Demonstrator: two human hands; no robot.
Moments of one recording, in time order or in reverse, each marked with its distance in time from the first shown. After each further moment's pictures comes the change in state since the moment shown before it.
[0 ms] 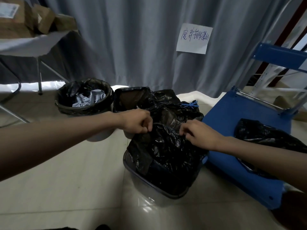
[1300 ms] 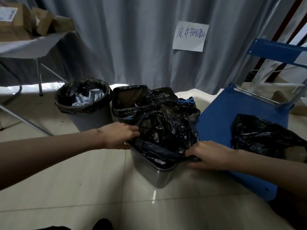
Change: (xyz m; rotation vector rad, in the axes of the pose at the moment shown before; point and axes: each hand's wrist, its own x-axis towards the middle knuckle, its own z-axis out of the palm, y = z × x) left_hand -0.058 0.010 0.036 0.612 -0.077 0.107; right_hand -0.070 -0.002 0.017 -0.175 -0.290 -0.231
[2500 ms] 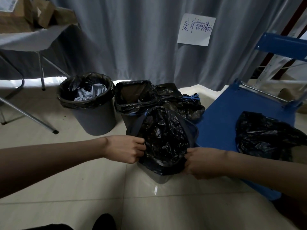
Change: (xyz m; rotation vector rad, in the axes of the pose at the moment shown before) left_hand -0.001 0.026 0.034 0.504 0.319 0.589; right_hand 0.030 -0.016 0.030 -0.559 -0.181 -0.414
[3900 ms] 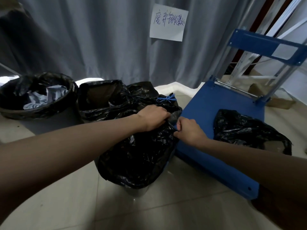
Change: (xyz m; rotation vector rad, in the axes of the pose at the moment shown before) left_hand 0.179 -0.132 0.025 -0.568 0.047 -0.704; right_hand -0.003 0.092 0.028 1.079 0.416 1.223
